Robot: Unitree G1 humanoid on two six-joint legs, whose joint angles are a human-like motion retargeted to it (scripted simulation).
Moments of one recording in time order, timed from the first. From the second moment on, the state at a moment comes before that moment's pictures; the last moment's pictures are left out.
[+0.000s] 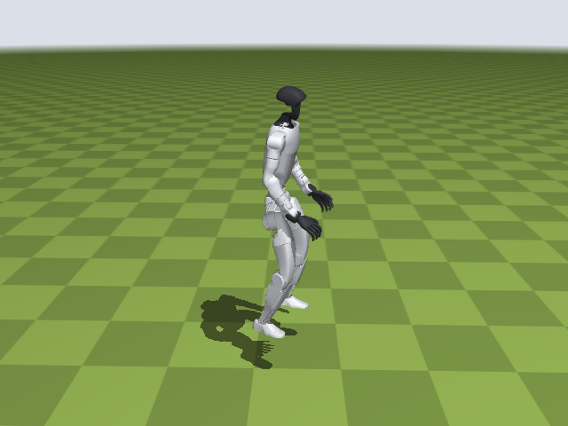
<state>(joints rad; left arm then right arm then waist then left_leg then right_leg) -0.01 0.13 -0.16 0.80 0.03 -0.10 0.42 -0.04 -0.29 0.48 0.77 -0.67 0.03 -0.63 0.00 0.10 0.24 -0.15 0.12 -0.08 0.45 -0.29 -0.23 -0.13 -0.19 -0.34 0.61 -0.44 0.03</state>
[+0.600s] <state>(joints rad) 0.02 0.23 -0.14 0.89 0.12 -0.03 0.53 -0.11 -0.30 0.50 1.00 -0.54 0.07 -0.60 0.04 0.07 0.15 -0.26 0.26 0.01 0.41 -0.39 -0.19 -0.28 -0.14 -0.45 0.57 -0.40 0.01</state>
